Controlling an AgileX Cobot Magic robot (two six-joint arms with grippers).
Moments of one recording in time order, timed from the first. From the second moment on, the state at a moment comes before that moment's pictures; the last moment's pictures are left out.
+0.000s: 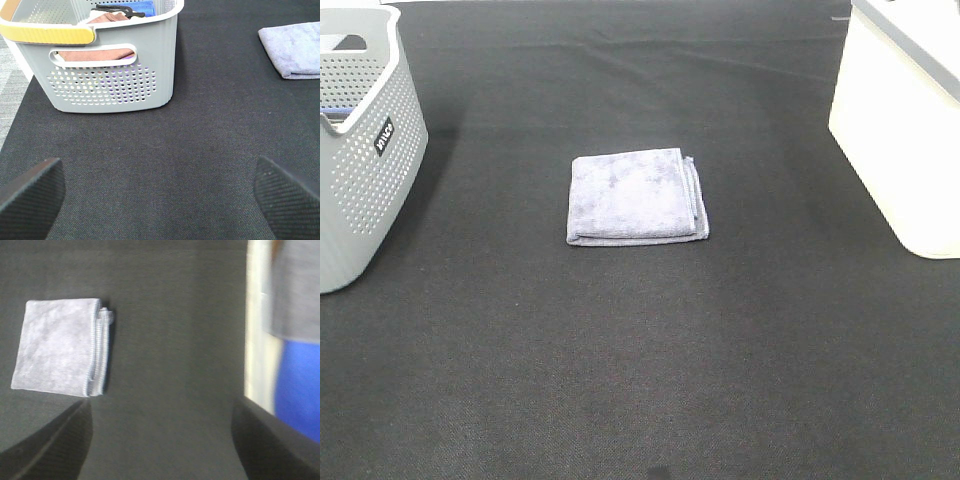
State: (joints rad) left arm 0.00 0.00 -0.50 0.00 1.05 0.00; right arm 0.04 1.78 -1.77 0.30 1.10 -0.15
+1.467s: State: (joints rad) left arm 0.00 0.00 -0.50 0.00 1.05 0.00; right arm 0.21 2.64 -2.31 0.58 1.22 -0.22
